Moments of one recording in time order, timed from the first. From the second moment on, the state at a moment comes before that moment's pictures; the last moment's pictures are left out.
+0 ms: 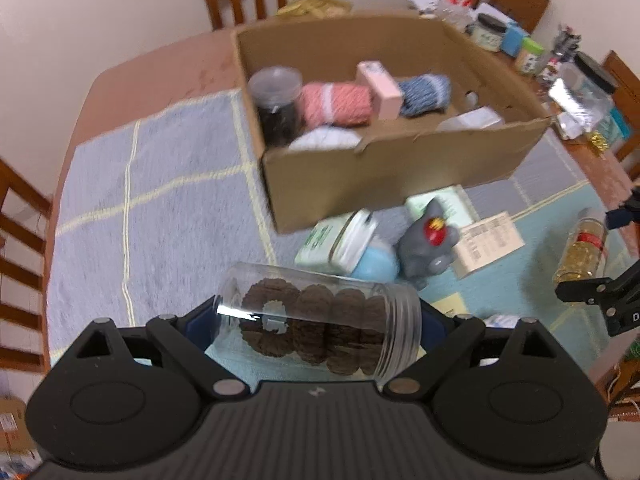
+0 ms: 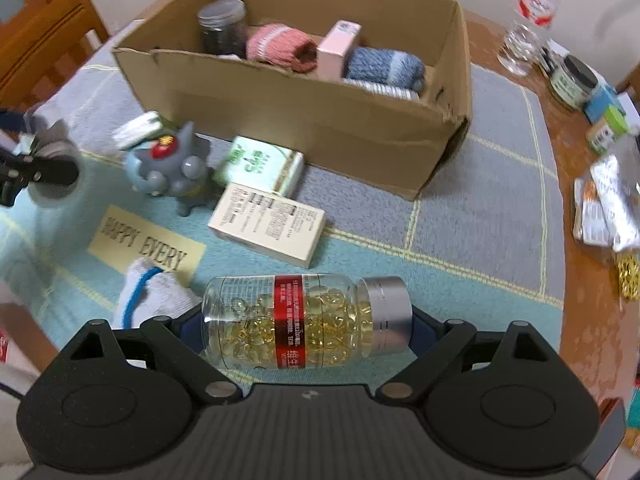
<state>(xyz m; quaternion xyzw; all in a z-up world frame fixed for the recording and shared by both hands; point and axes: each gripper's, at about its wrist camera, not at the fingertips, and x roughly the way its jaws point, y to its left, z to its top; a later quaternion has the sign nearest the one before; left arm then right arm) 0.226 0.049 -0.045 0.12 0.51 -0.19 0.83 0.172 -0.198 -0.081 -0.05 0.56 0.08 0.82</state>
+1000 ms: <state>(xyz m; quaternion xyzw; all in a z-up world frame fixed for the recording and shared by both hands) 0.302 -0.045 0.015 0.08 0.41 -0.22 0.88 0.234 -0.235 0.028 -0.08 0.46 0.09 0.88</state>
